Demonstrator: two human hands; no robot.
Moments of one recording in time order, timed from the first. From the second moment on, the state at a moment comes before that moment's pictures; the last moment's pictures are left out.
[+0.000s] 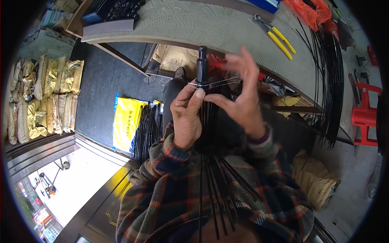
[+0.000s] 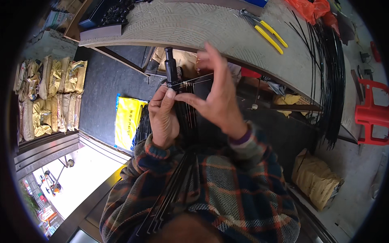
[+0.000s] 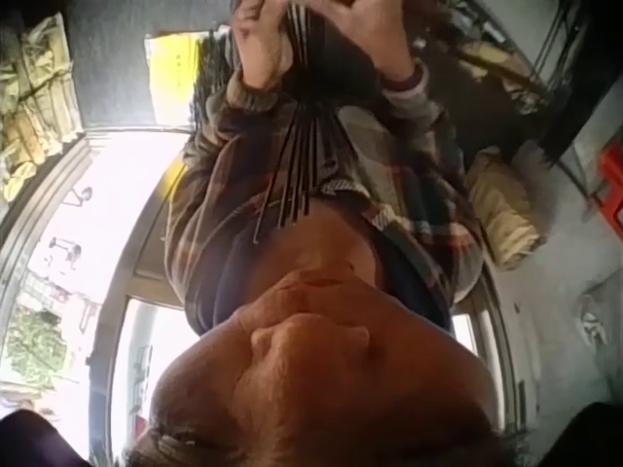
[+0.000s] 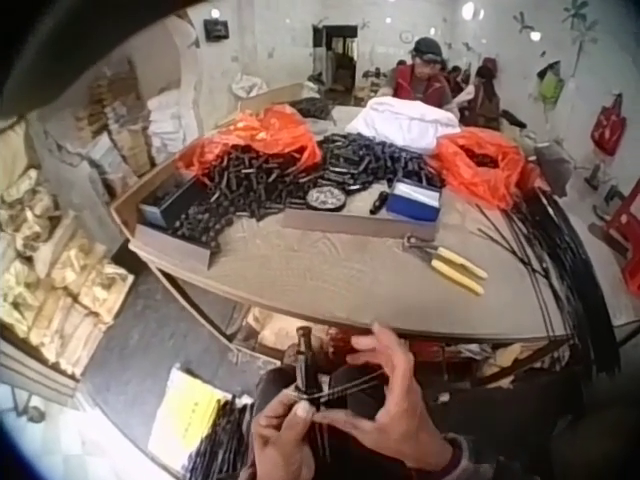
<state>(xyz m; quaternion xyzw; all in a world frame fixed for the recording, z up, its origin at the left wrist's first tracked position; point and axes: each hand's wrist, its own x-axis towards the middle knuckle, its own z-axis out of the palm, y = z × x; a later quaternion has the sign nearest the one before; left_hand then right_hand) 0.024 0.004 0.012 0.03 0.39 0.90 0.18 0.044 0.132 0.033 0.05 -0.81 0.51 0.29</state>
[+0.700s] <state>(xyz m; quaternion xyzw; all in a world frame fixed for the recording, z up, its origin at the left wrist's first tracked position) 0.014 -0.016 0.004 0.06 0.34 0.91 0.25 0.051 0.095 0.013 -0.07 -0.51 0.86 0.07</state>
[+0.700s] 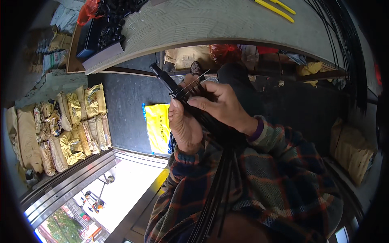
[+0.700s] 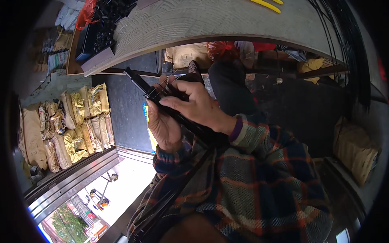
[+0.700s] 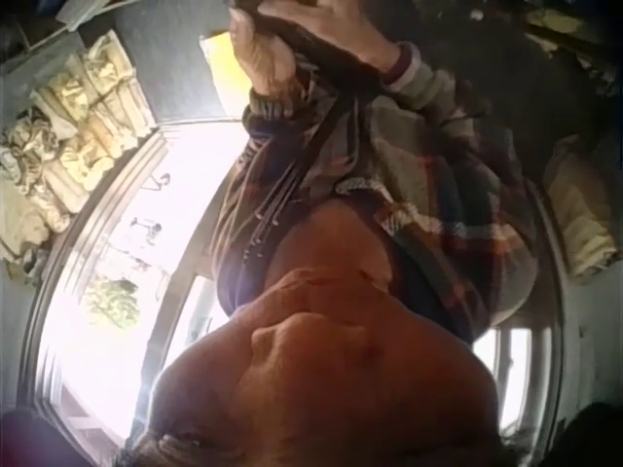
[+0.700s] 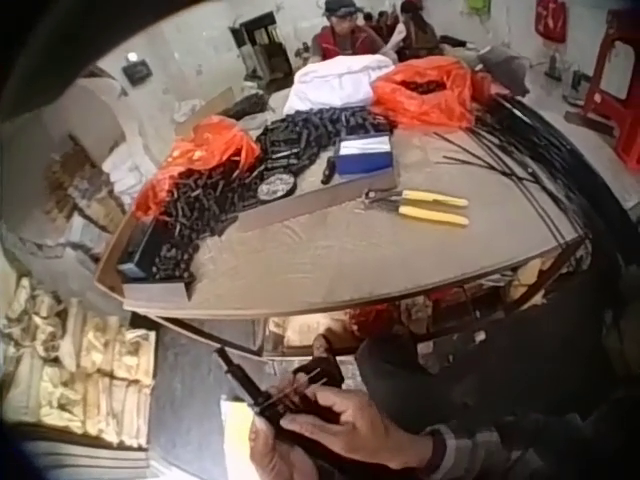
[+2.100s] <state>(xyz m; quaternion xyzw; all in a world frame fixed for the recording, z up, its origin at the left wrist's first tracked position) 0.007 -0.057 0.005 0.05 0.51 0.86 -0.07 0.029 0.045 0.002 0.03 -0.54 0.83 0.16</state>
